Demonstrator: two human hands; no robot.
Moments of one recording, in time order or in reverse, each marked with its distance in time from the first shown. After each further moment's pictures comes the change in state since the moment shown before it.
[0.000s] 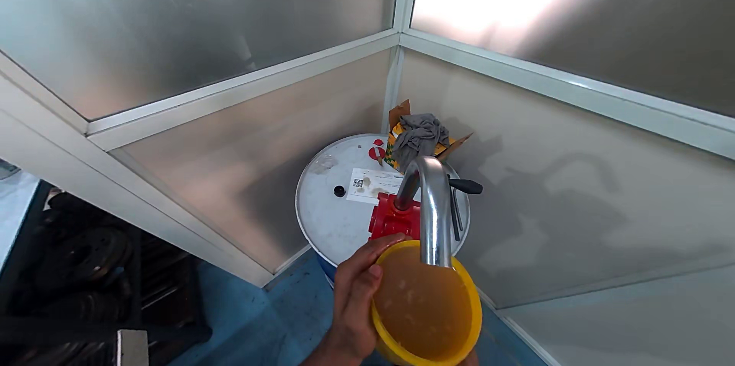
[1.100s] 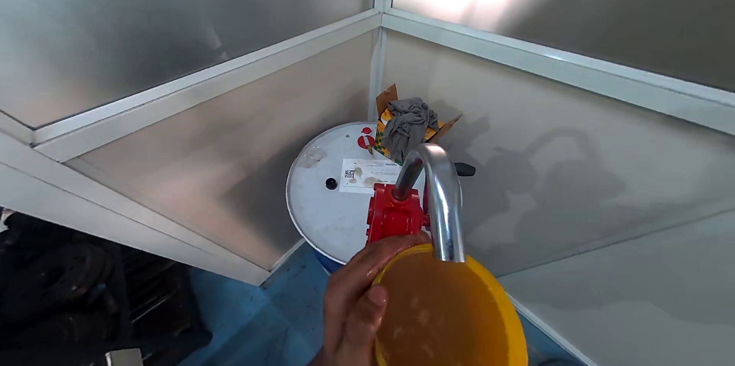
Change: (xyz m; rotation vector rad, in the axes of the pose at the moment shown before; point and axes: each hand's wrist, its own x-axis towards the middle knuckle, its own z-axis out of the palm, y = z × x) left_hand 0.007 0.039 -0.011 0.030 -0.136 0.045; right_hand -0.045 -0.019 0.016 -0.027 0.068 -0.221
